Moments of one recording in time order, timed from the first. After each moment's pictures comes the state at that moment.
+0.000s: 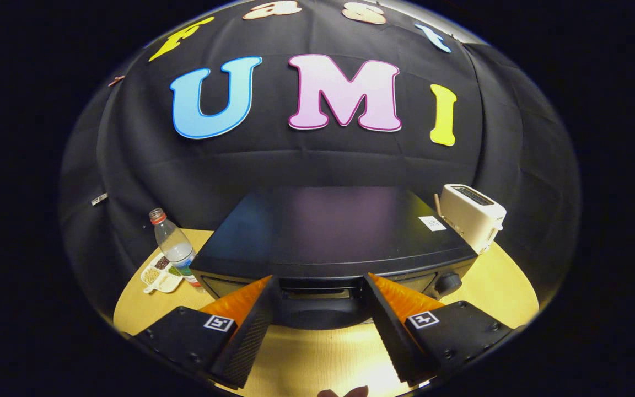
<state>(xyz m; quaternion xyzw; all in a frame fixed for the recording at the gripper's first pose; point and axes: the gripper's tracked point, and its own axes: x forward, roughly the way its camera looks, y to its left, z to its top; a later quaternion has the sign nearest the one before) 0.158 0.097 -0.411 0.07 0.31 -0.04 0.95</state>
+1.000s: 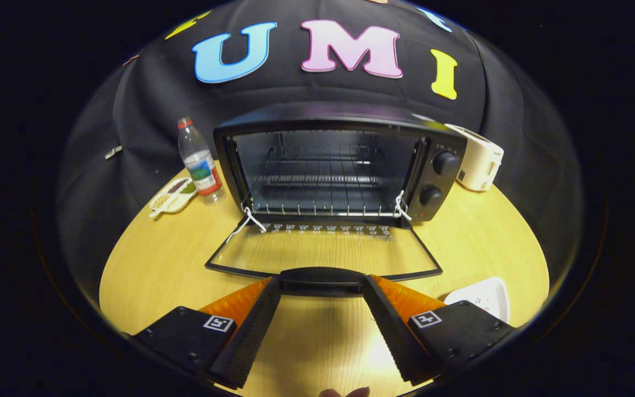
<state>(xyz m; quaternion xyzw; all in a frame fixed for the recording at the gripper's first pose) -0.003 0.118 -0.502 0.07 0.44 0.00 0.90</state>
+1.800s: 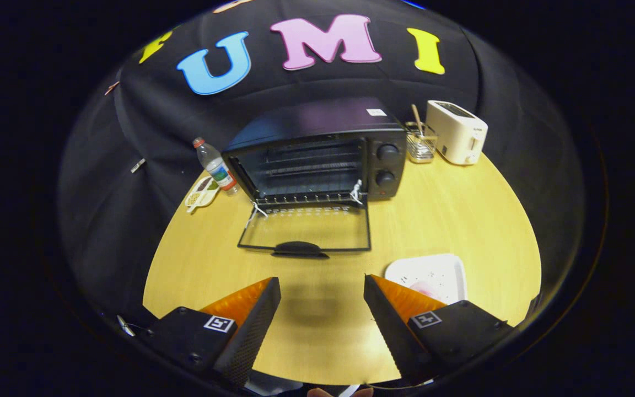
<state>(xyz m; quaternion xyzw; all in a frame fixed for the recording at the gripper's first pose) -0.068 0.006 -0.405 0.15 0.52 0.04 0.84</state>
